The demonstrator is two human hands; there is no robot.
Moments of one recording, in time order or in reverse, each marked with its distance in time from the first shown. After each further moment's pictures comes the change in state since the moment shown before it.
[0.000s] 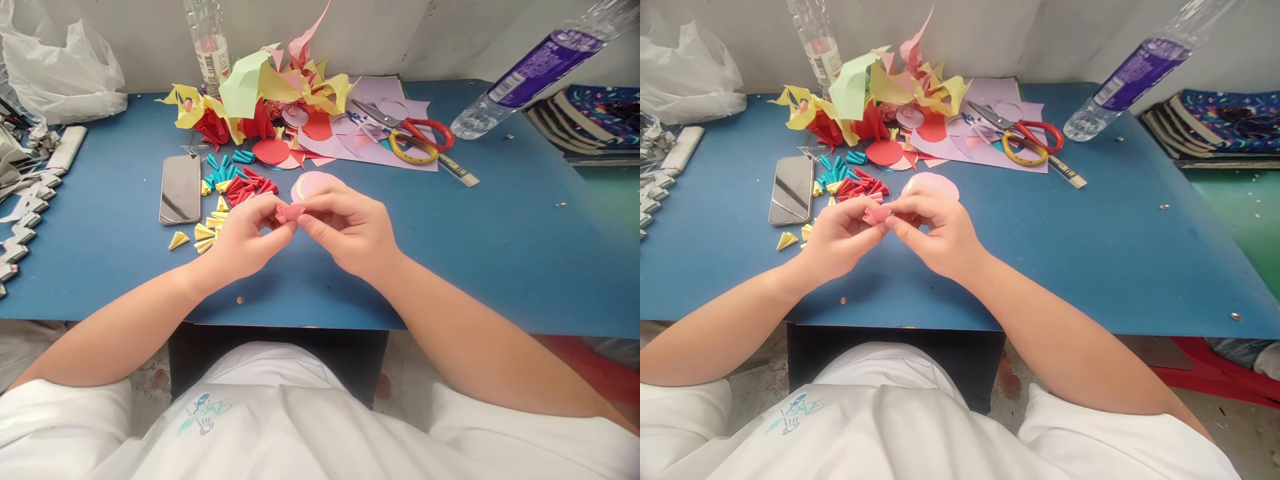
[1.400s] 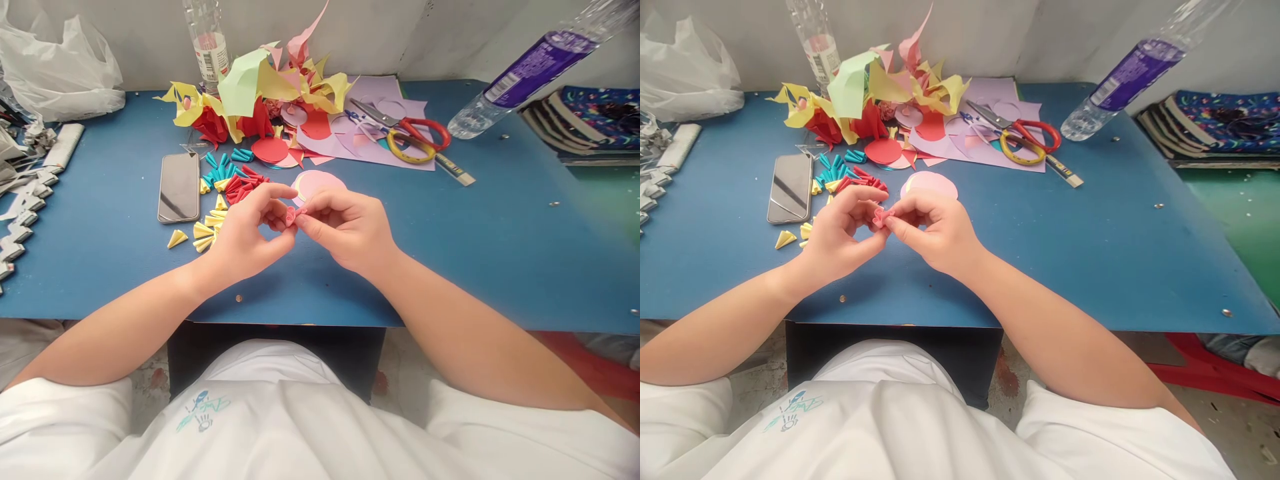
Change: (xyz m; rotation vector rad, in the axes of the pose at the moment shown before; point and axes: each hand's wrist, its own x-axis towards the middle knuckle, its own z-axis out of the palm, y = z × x) left_hand -0.006 -0.004 0.005 -0.003 0.045 0.116; right_hand 0.000 -0.003 0.000 0.071 0.000 0.116
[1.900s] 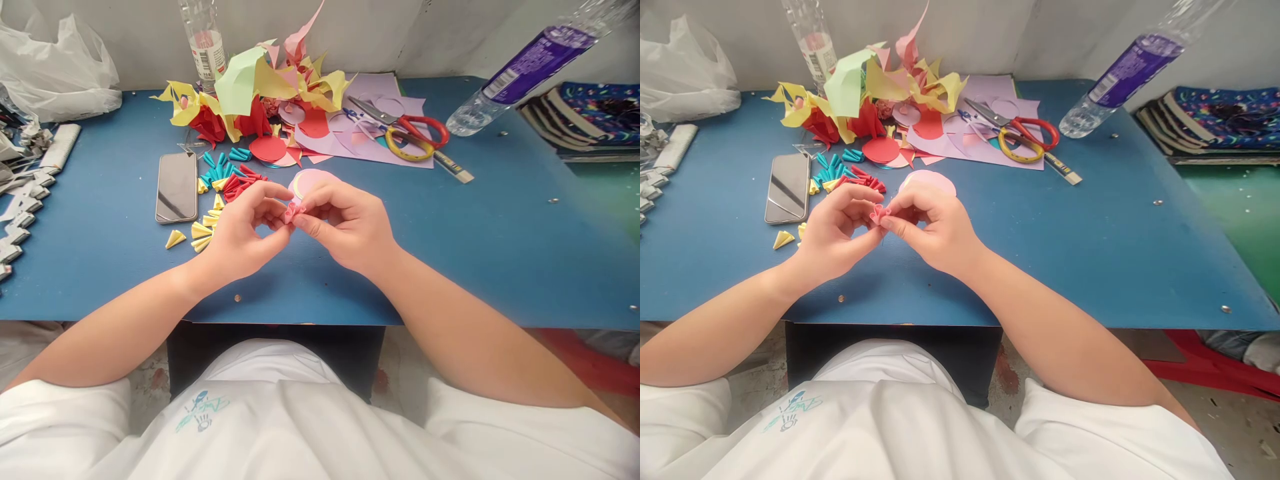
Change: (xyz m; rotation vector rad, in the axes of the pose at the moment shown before) left_hand 0.001 -0.008 -0.002 -0.067 -0.001 0.077; right_hand 0.001 0.009 -0.004 -0.057 -0.021 -0.155
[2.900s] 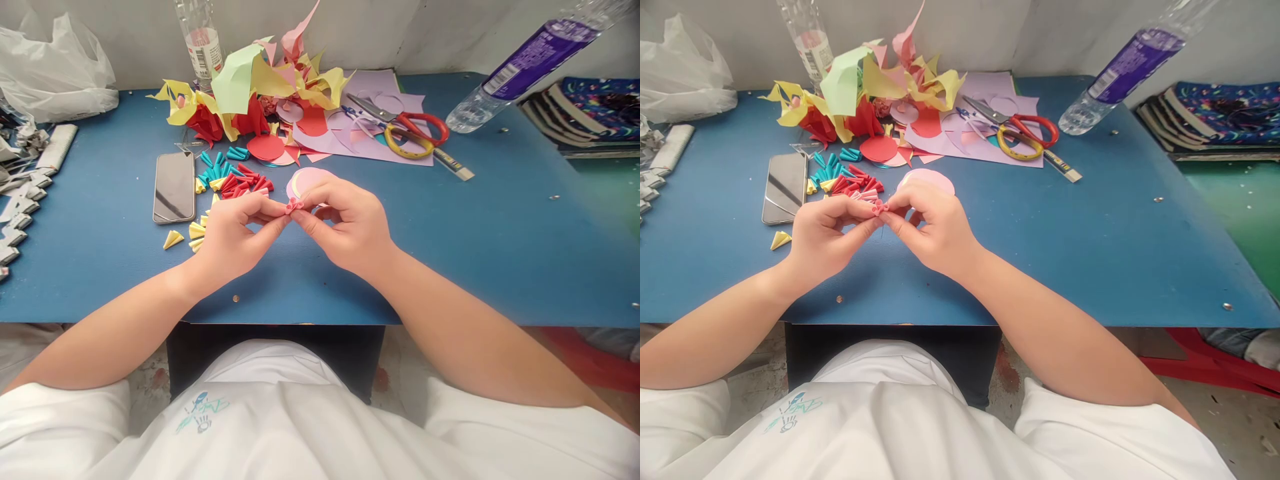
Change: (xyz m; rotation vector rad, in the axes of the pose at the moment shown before) left_hand -0.002 0.014 -0.004 0.208 0.088 -0.013; right_hand 0.002 -0.005 -0.002 -0.204 0.008 -0.123
